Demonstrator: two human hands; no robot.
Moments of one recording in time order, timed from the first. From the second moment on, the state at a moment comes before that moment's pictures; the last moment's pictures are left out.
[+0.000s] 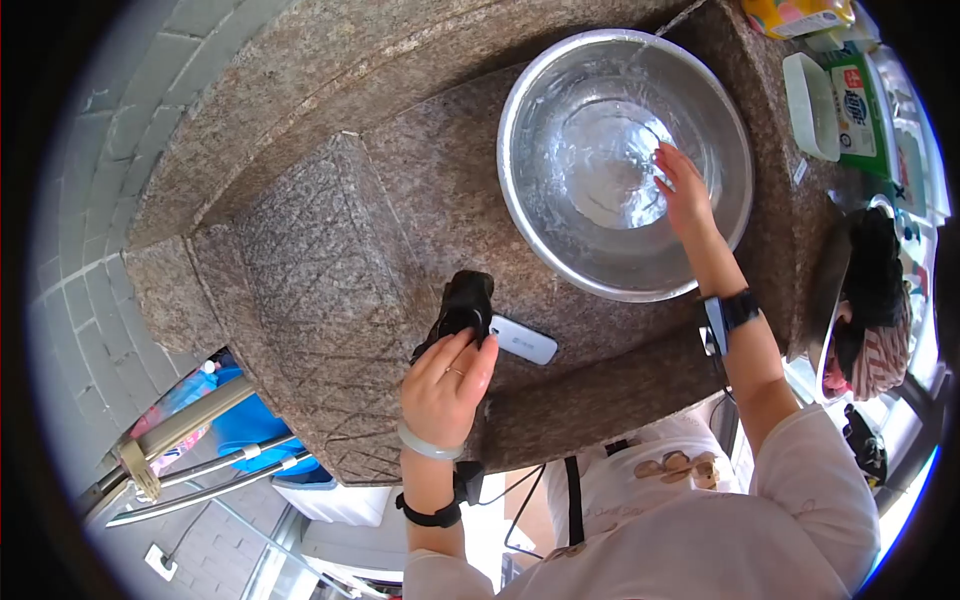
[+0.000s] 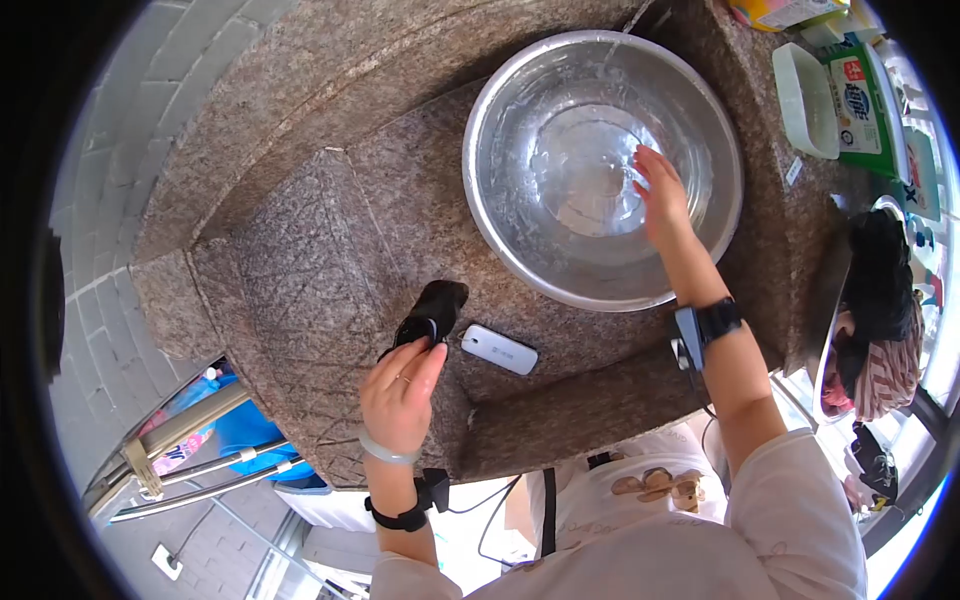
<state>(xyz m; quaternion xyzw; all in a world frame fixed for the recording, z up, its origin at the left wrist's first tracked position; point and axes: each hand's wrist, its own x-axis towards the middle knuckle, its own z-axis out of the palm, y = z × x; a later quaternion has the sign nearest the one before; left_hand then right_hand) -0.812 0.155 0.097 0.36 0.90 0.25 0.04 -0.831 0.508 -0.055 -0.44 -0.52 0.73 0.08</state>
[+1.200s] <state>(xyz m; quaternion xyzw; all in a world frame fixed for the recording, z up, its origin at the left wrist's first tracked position) -0.816 0.203 0.008 -0.02 0.76 0.64 0.12 -0.840 0.389 0.029 -0.12 -0.24 0.87 -0.42</state>
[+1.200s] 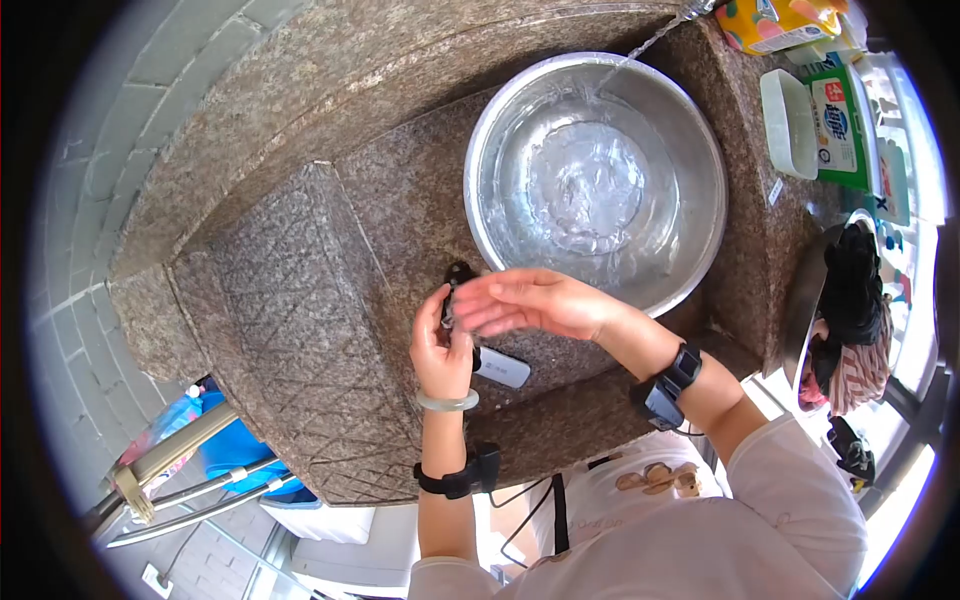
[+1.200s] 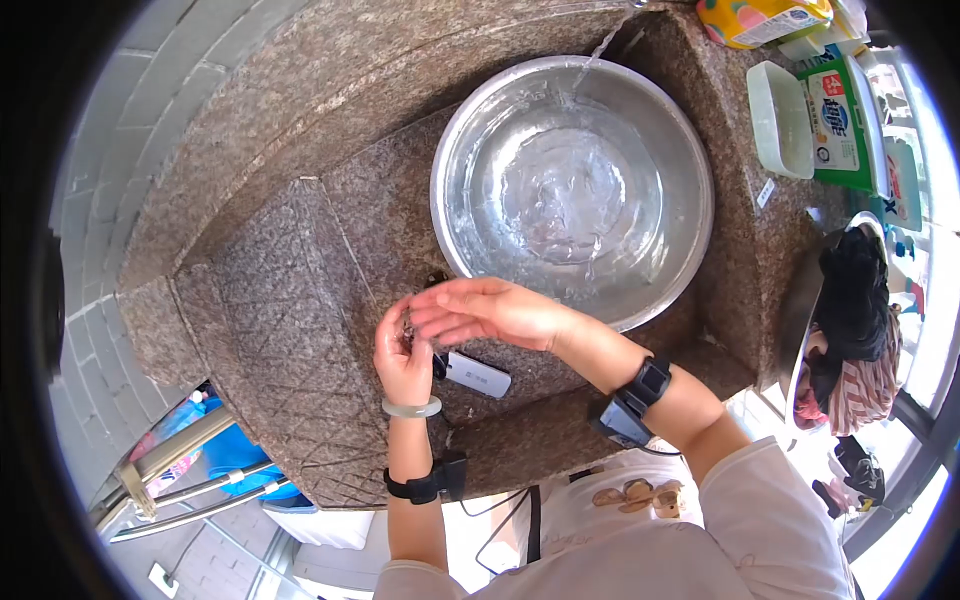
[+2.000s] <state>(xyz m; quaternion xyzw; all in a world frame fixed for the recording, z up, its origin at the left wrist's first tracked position) -0.807 0.207 0.025 -0.18 0.68 0.71 0.02 -0.831 0.402 0.028 -0.17 -0.53 0.80 -0.21</state>
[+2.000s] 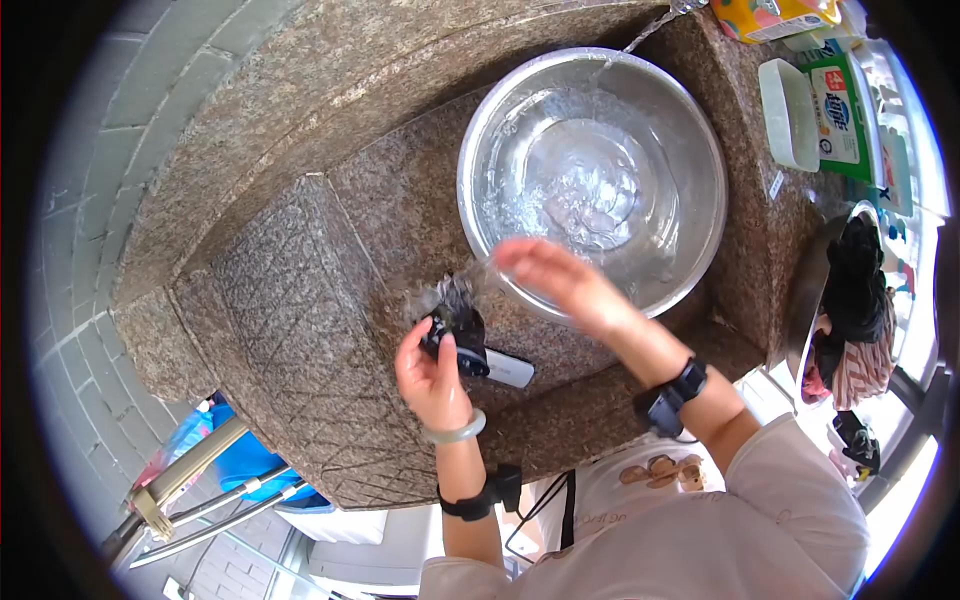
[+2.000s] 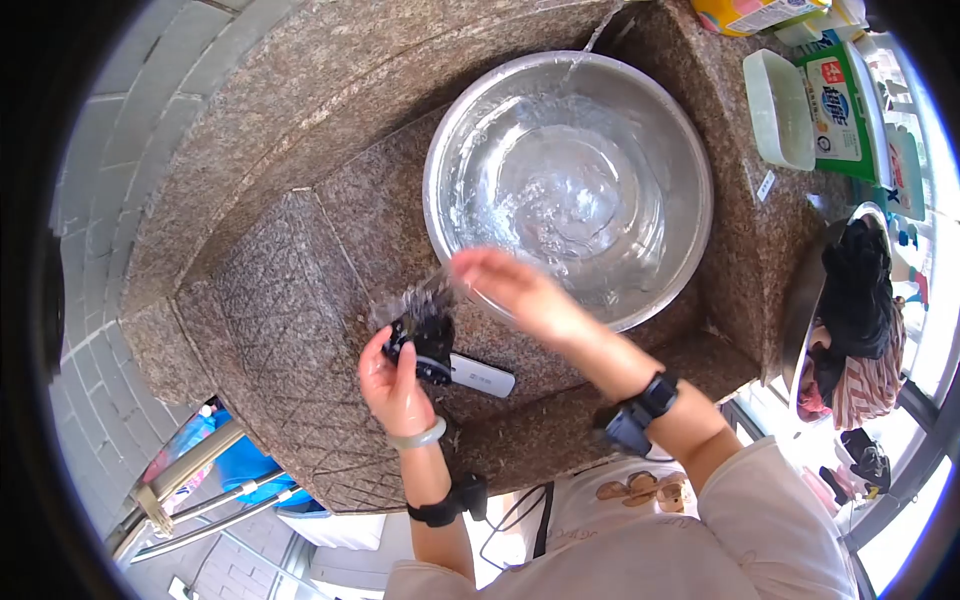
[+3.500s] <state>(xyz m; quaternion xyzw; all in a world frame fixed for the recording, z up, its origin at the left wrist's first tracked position) -0.812 0.191 0.046 0.12 0.88 0.46 0.08 -0.842 0.393 0.040 -0.14 -0.48 0.84 -0.20</state>
